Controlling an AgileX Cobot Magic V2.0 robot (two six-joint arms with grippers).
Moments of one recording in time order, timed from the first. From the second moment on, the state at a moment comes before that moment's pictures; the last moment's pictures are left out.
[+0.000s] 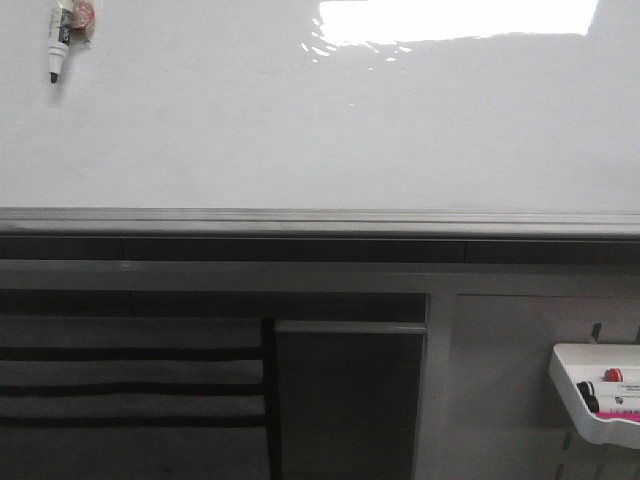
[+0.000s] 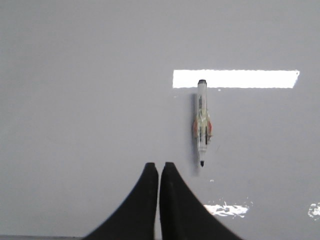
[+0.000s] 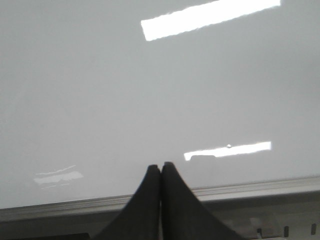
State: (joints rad) left arm -0.08 0.02 -0.21 -0.04 0.12 -0.04; right arm -0.04 0.03 -0.23 0.15 0.27 0.01
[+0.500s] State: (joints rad) left arm -0.08 0.38 -0.53 -0.03 0.40 -0.04; right arm -0.04 0.40 -0.54 0.15 0.46 -0.09
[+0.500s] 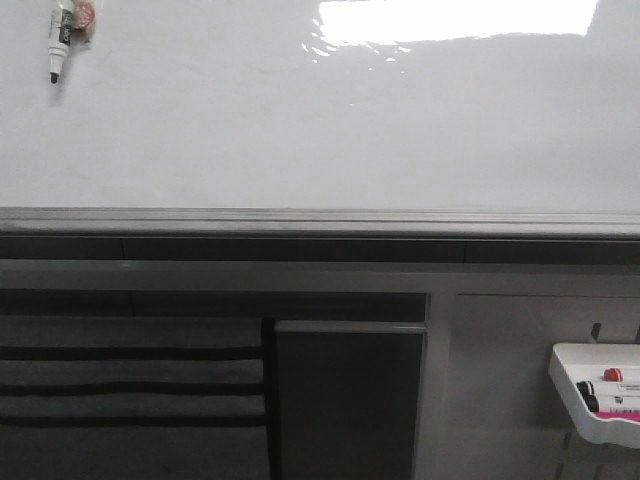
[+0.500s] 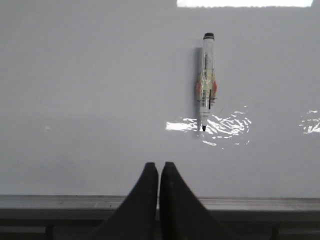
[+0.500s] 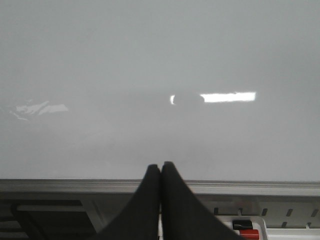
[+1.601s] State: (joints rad) left arm -0.24 1.05 -0.68 -0.01 0.13 0.03; right arm -0.04 0.43 -0.54 0.06 0.51 -0.12
